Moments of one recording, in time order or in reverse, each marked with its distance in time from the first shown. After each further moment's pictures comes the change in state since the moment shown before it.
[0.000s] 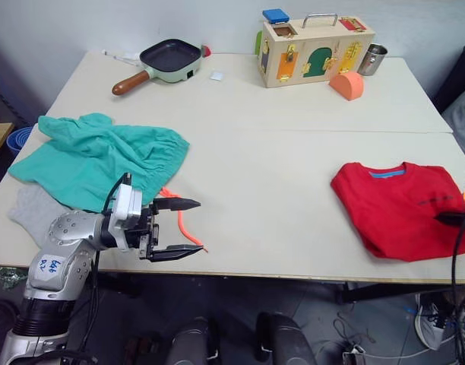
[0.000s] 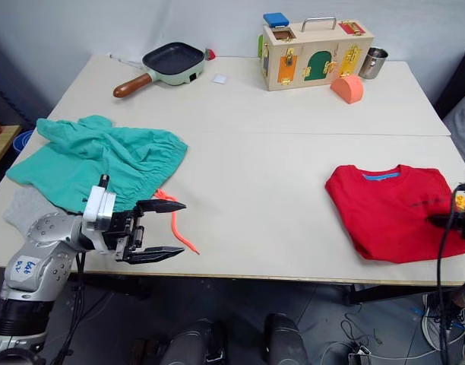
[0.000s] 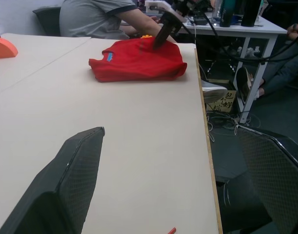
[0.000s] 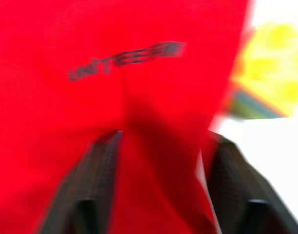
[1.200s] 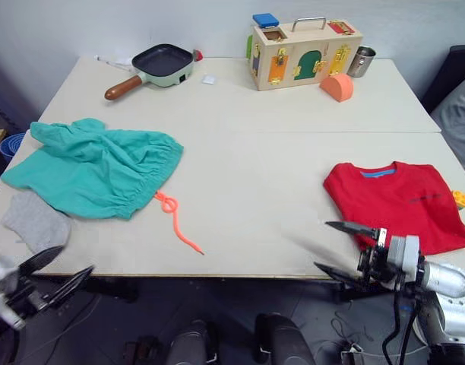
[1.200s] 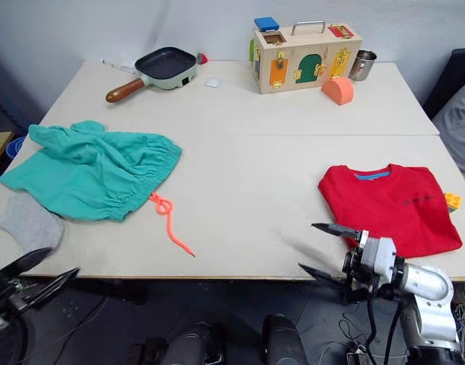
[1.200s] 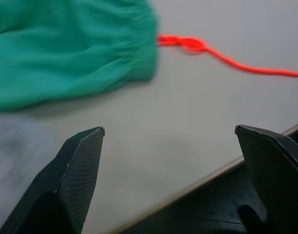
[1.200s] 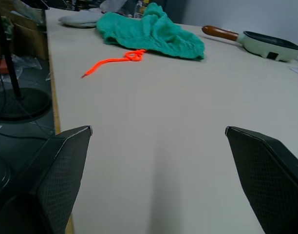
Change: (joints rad) left arm 0.771 -0.127 0.729 0.031 0.027 -0.069 0.326; right arm 0.907 0.633 -0.175 -1.209 0.496 -0.845 0.403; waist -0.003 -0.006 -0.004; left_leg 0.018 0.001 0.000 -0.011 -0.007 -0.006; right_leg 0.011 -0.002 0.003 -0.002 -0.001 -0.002
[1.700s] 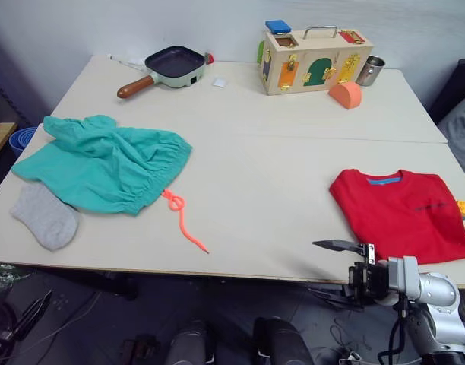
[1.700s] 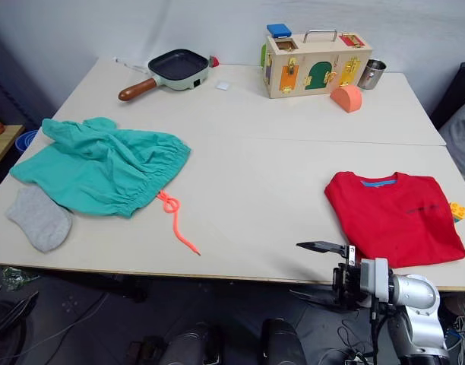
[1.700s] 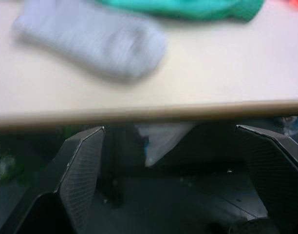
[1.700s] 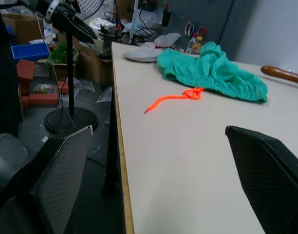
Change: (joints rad) left arm 0.089 0.049 0.055 -0.137 -0.033 0.160 0.169; right arm -0.005 0.019 0.079 -0.059 0.084 0.024 0.059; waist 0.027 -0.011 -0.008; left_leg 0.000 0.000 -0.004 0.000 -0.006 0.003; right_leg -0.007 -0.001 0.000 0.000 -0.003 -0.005
